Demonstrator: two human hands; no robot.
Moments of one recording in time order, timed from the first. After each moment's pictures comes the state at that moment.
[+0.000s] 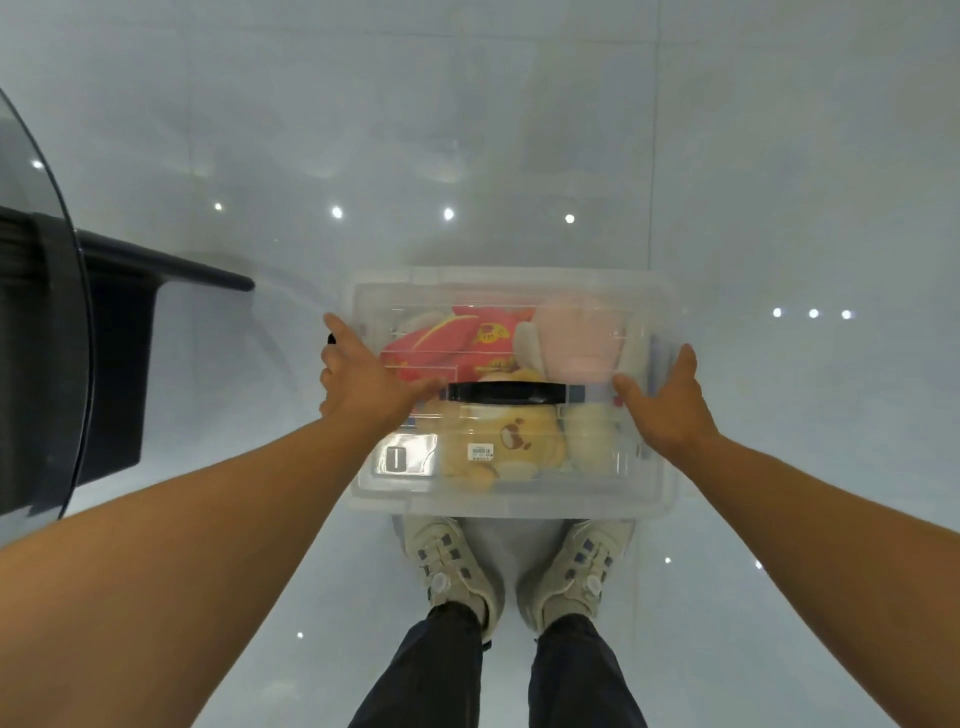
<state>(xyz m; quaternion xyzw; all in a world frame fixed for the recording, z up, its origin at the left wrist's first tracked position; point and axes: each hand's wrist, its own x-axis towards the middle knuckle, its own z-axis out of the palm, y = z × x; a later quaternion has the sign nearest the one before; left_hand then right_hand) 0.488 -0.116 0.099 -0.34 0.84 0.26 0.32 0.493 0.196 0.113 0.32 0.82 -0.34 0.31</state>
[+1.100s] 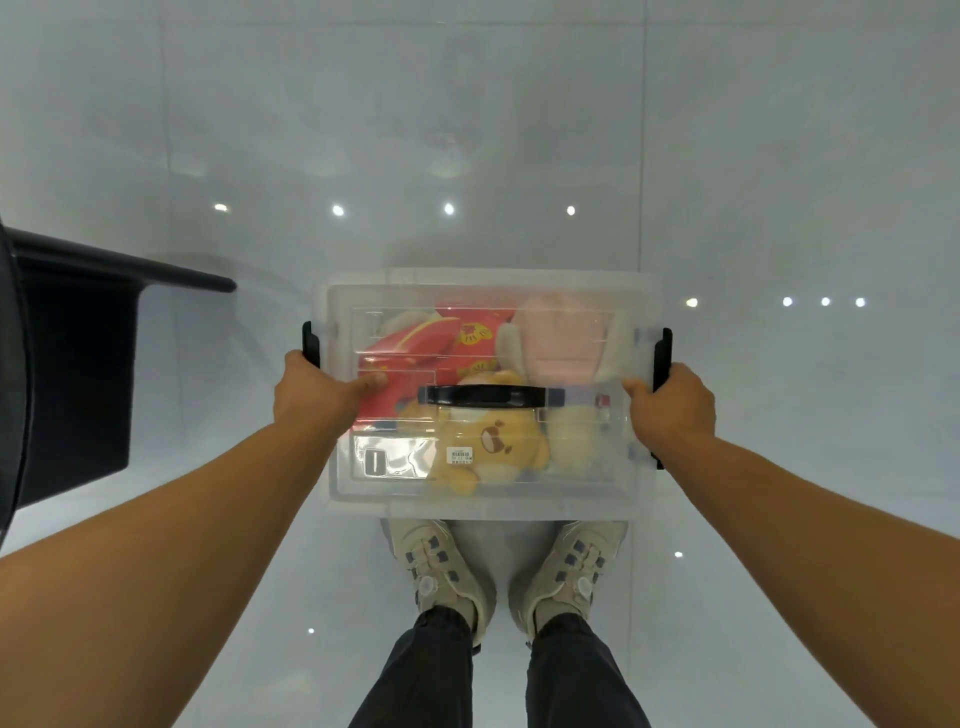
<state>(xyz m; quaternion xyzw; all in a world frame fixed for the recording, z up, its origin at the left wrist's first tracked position) 0.489 -0.124 0.097 -0.45 0.79 0.29 0.28 0.490 0.216 0.099 0.36 0.85 -0.26 0.29</state>
